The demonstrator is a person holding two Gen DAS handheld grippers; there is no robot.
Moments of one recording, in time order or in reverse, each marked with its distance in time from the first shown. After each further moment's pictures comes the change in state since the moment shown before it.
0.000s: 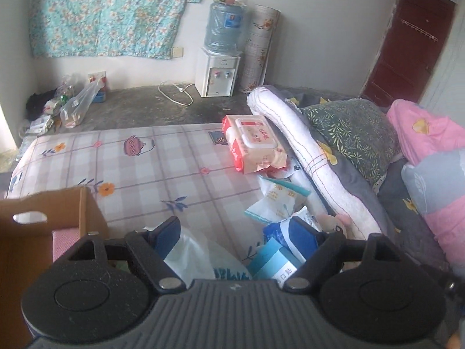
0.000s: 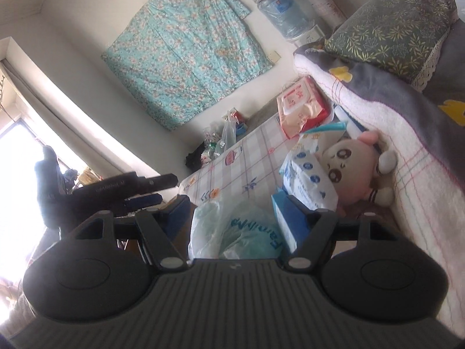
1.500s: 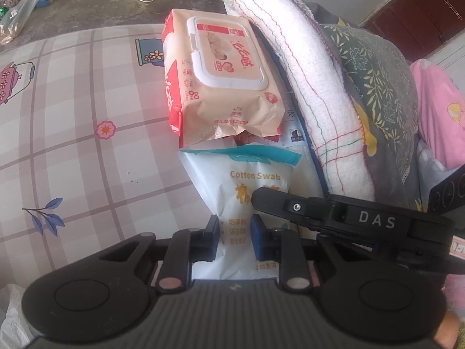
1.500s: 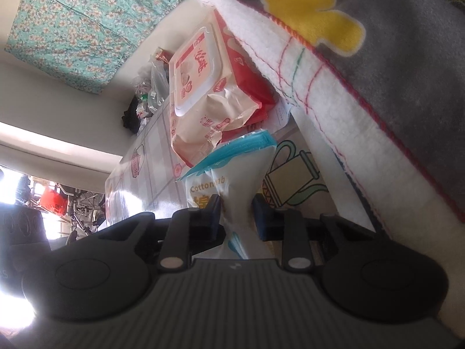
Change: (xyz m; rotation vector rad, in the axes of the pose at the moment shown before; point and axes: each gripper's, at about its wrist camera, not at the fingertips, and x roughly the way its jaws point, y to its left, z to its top) left arm 0.238 -0.020 0.057 -0.141 0.422 -0.191; right arm 0.319 -0.138 0.110 0.239 0.363 -0.201
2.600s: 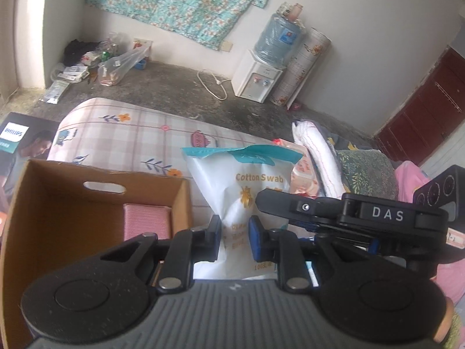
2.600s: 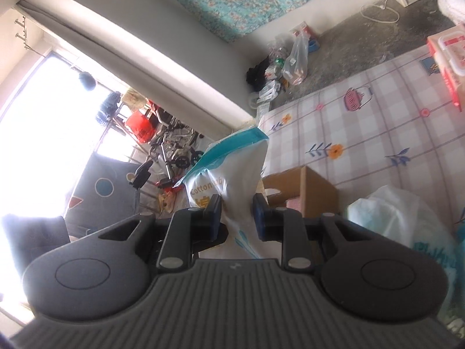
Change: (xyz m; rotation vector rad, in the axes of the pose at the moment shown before) left arm -0.339 0.141 -0.175 -0.205 -0.417 0.093; right arm -0.119 0.307 -0.195 -0.366 0.101 0.326
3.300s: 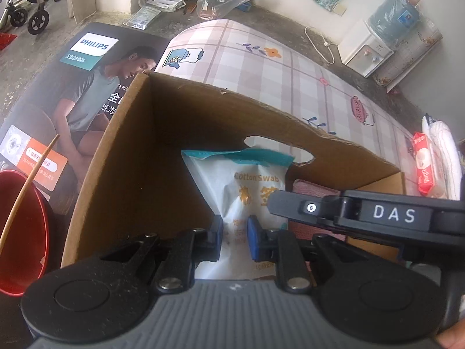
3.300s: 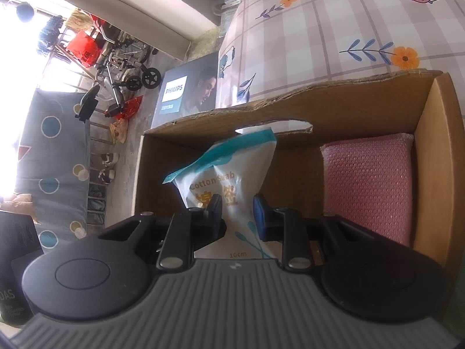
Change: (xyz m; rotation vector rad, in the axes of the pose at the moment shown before) left arm 0.113 0.199 -0.001 -0.223 0.219 0.258; right arm 0.266 0.028 -0.042 0.020 0.352 -0.224
